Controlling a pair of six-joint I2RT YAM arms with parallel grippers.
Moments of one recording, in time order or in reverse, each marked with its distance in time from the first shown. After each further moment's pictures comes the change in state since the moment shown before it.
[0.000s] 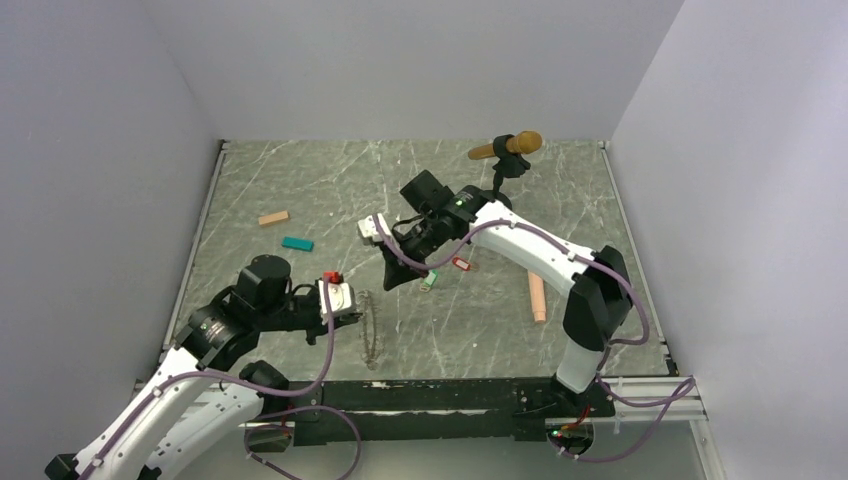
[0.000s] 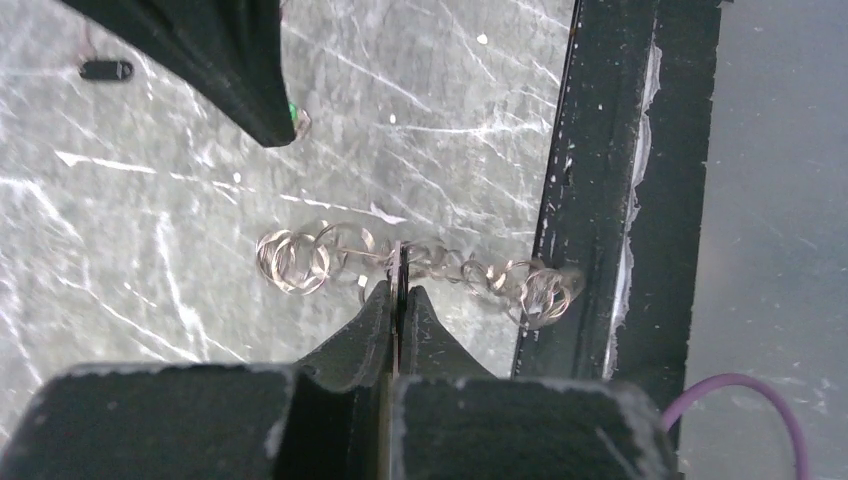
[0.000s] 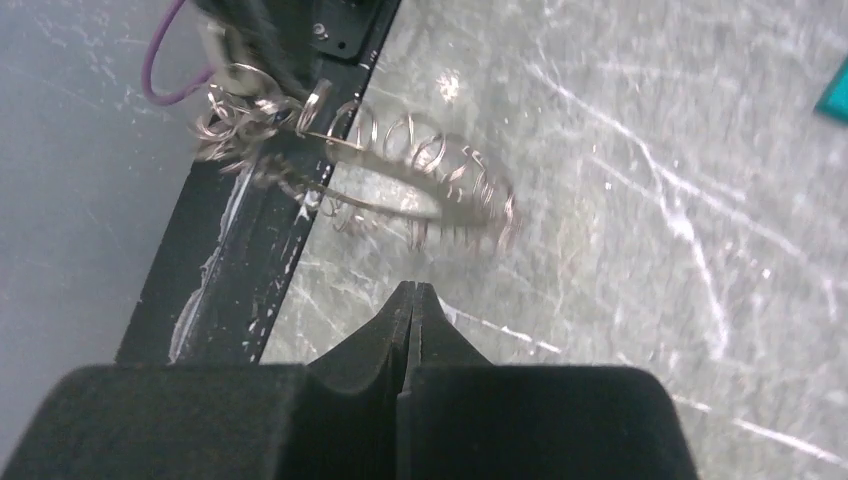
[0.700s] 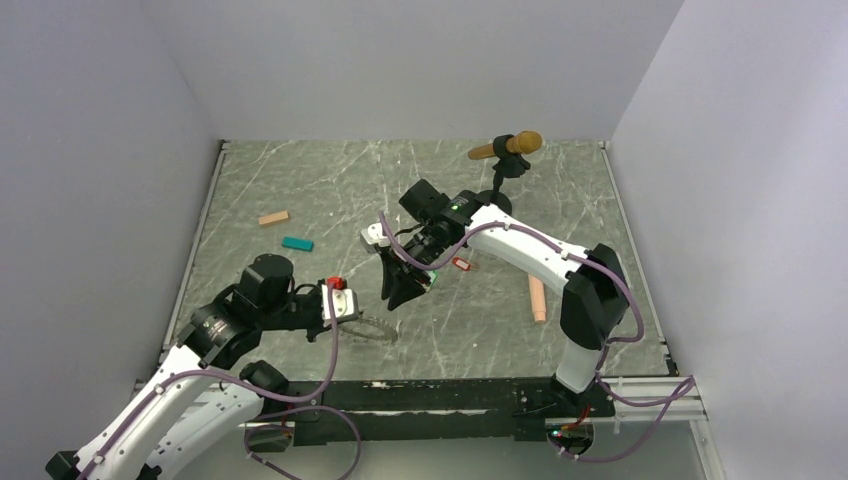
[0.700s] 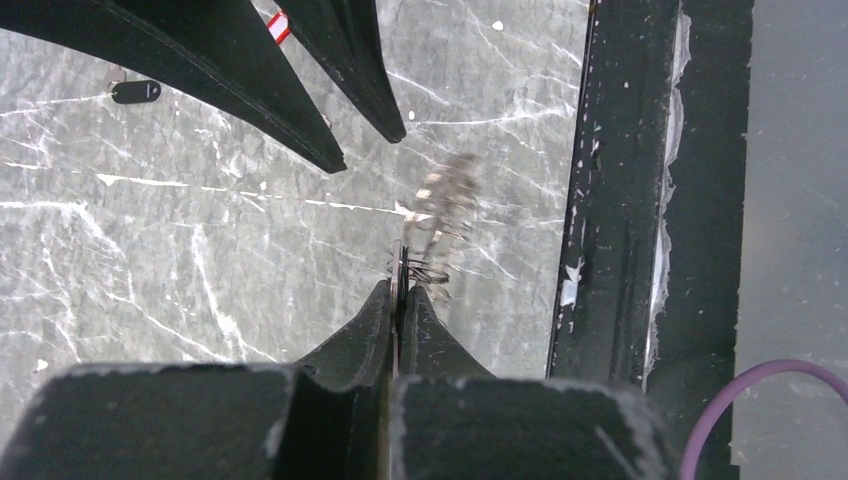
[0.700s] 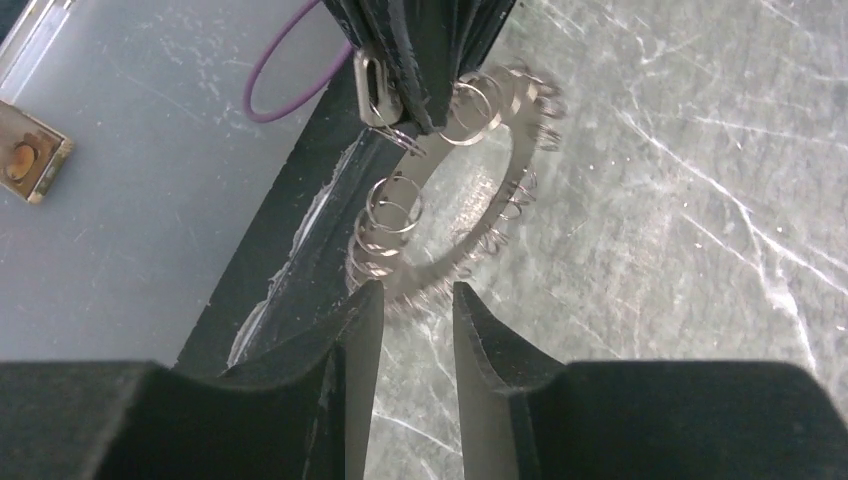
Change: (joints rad) left arm -0.014 -0.001 0.001 0.003 -0.005 0.114; right arm -0.023 0.027 -0.040 -0.047 -0.154 -0.026
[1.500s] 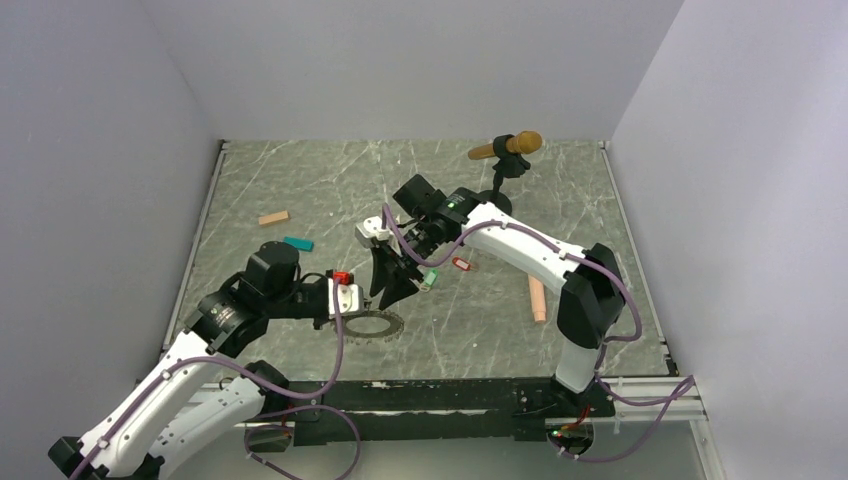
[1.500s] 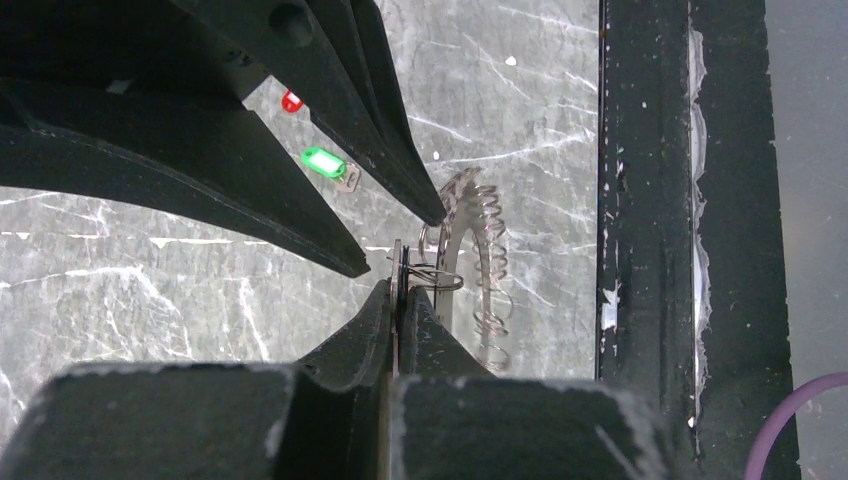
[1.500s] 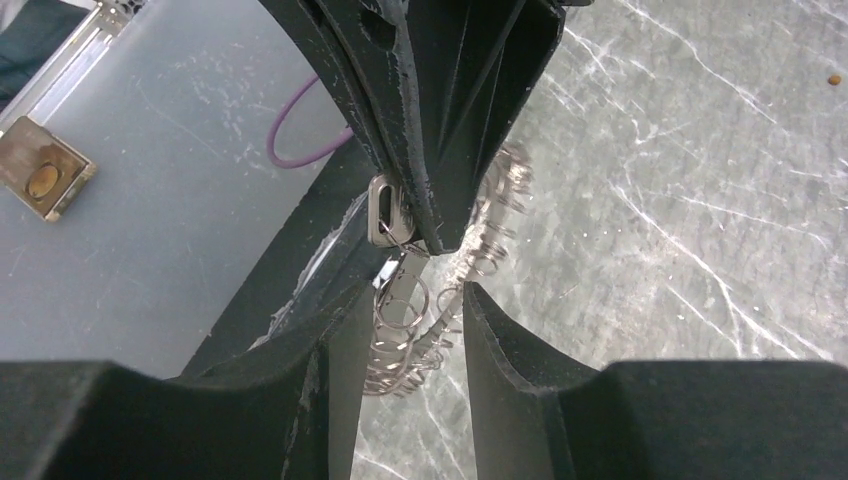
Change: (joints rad) left arm 0.000 0.090 0.051 0.061 0.045 0.111; right arm 0.015 0.017 0.053 0.032 -0.103 -0.004
